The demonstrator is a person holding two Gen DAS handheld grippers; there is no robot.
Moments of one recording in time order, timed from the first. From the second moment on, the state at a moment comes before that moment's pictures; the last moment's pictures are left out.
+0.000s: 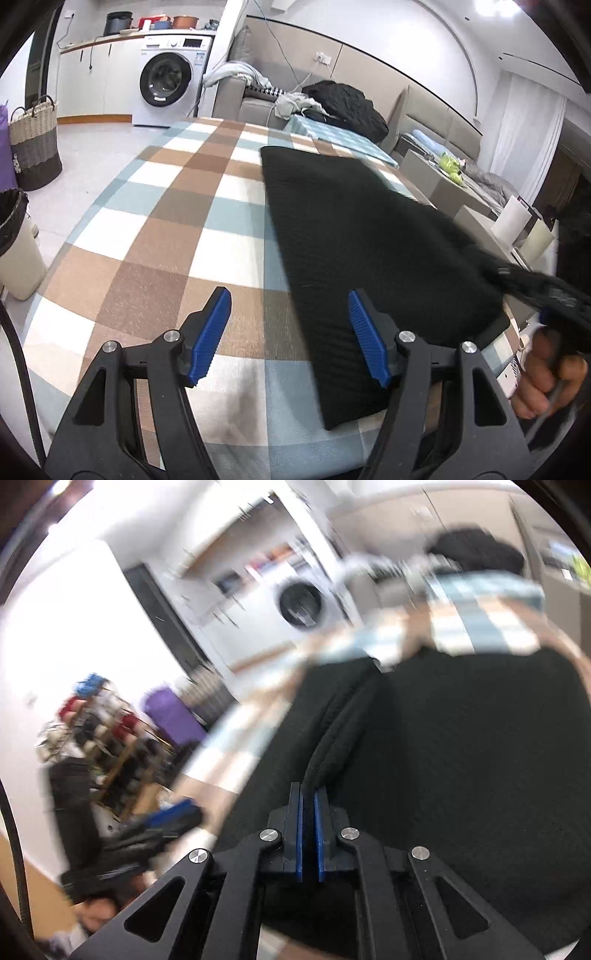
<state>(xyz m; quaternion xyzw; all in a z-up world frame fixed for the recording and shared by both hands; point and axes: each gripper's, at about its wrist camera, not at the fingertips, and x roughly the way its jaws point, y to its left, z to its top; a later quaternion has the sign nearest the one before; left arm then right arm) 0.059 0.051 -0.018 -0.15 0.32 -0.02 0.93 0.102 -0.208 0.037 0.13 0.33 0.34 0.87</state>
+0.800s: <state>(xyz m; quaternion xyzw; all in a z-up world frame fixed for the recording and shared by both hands) 0.067 0.006 -0.041 -0.09 0.37 -0.06 0.92 0.113 -0.230 -0.022 0.11 0.44 0.28 0.85</state>
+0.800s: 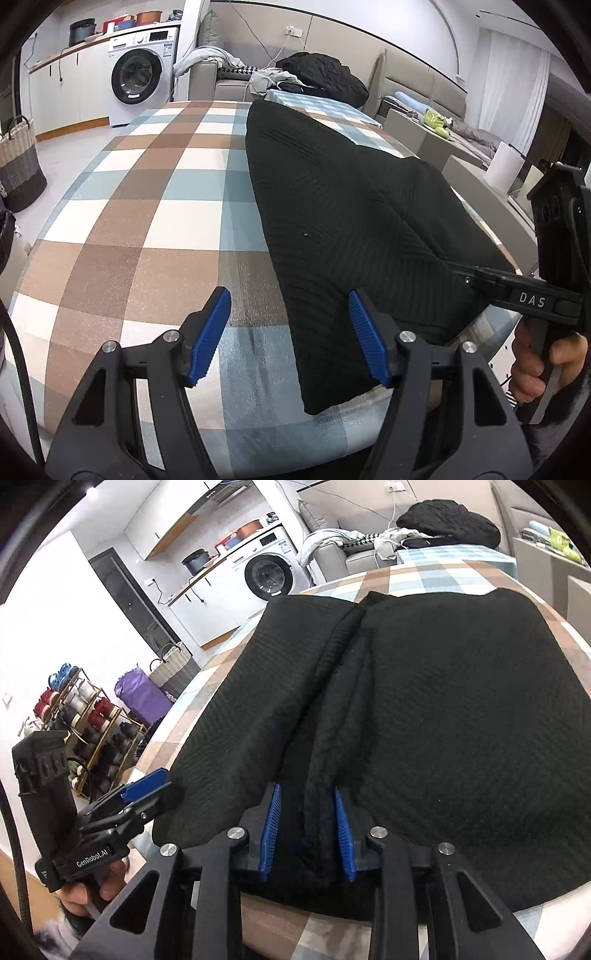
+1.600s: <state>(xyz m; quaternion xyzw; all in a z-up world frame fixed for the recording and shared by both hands) 0.066 0.033 -0.036 -0.14 0.36 -0.05 0.92 0.152 -0.211 0.031 0.12 0.34 0.29 0.89</state>
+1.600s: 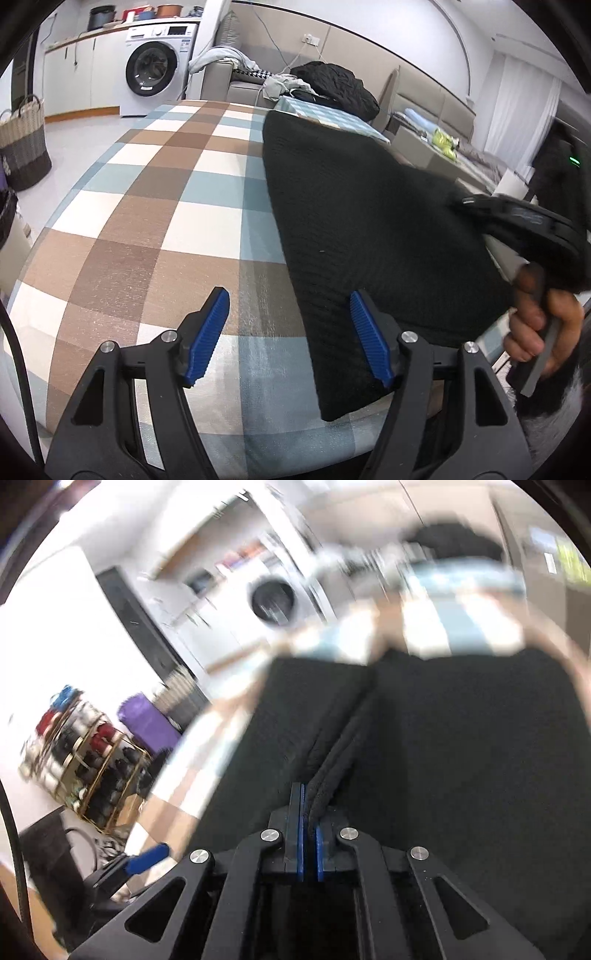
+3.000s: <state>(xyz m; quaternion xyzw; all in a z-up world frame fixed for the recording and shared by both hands) 0.068 -0.008 -0.048 -0.08 0.39 -0.09 0.91 0.162 -0.290 -0.019 0.16 0.42 0.19 0.87</state>
